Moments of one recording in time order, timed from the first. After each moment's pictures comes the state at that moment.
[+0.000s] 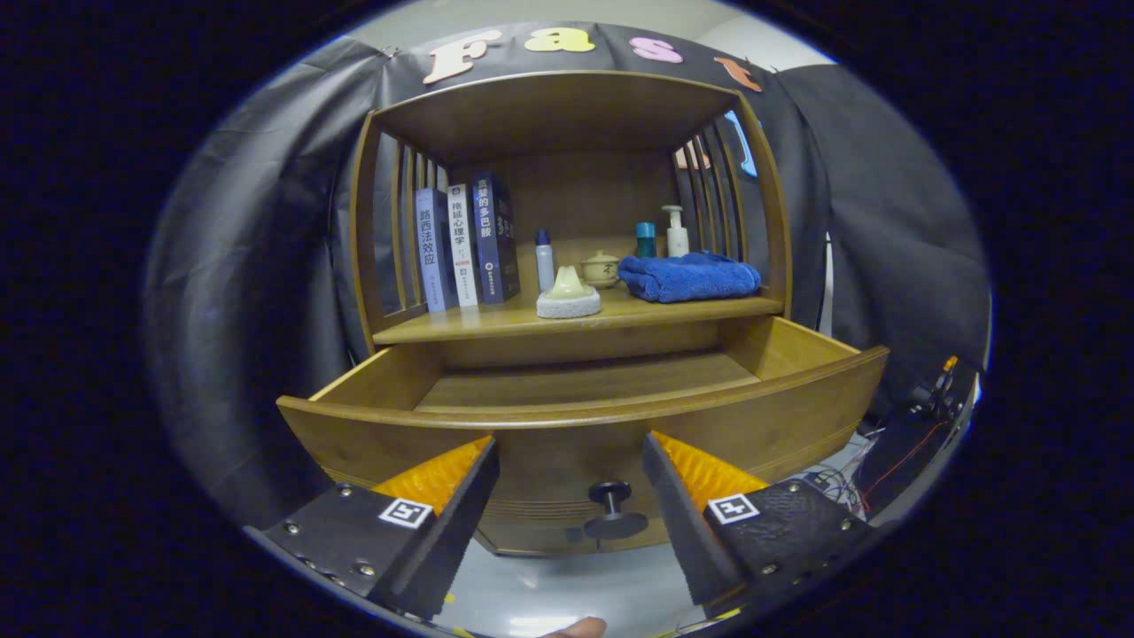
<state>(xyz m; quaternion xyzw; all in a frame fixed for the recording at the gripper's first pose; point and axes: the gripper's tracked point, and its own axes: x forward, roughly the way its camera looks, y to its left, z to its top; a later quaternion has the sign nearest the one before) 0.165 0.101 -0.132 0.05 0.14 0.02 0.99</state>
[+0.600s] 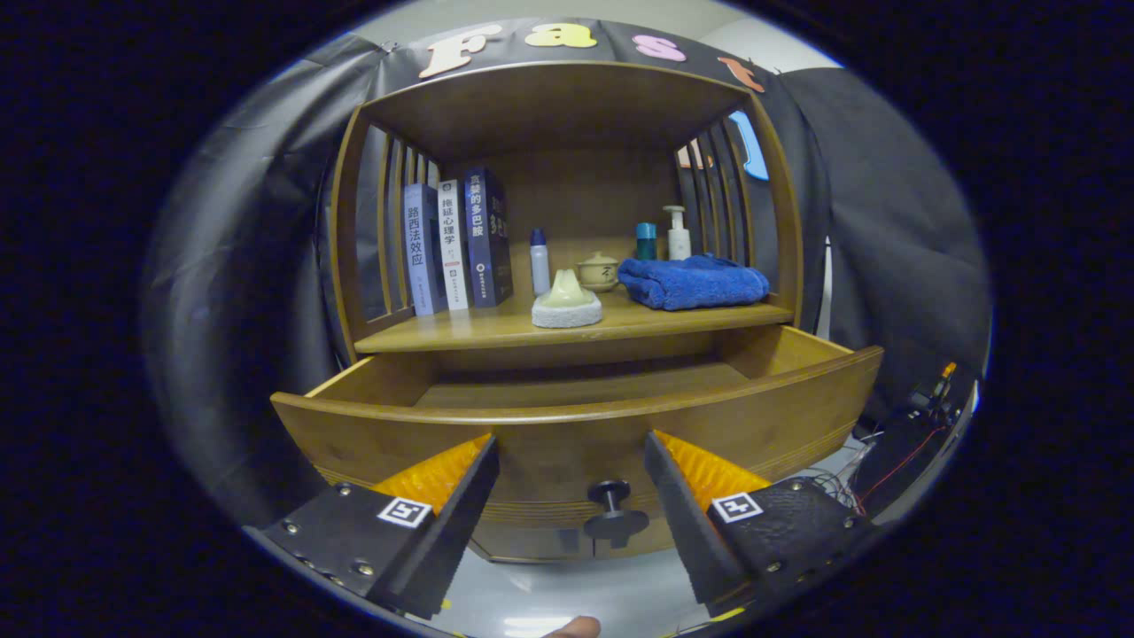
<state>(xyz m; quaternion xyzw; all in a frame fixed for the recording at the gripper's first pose) 0.202 0.111 -0.134 0.06 0.15 0.02 0.99</state>
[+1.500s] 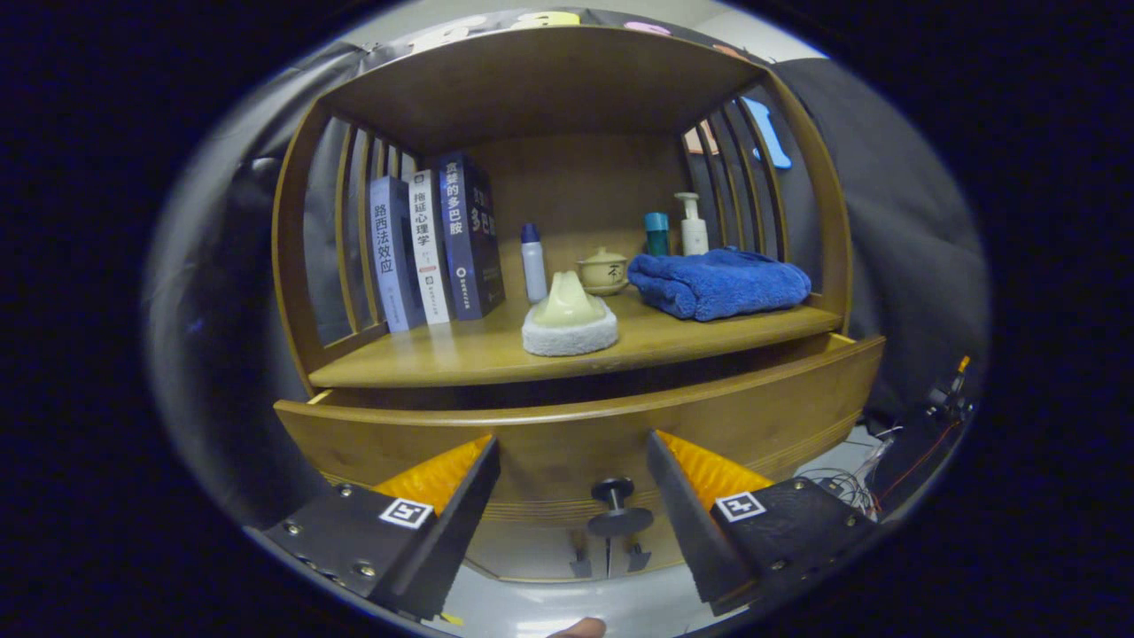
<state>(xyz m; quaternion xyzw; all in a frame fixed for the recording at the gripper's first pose) 0.289 0.121 -0.140 0.07 0.15 0.01 0.99</state>
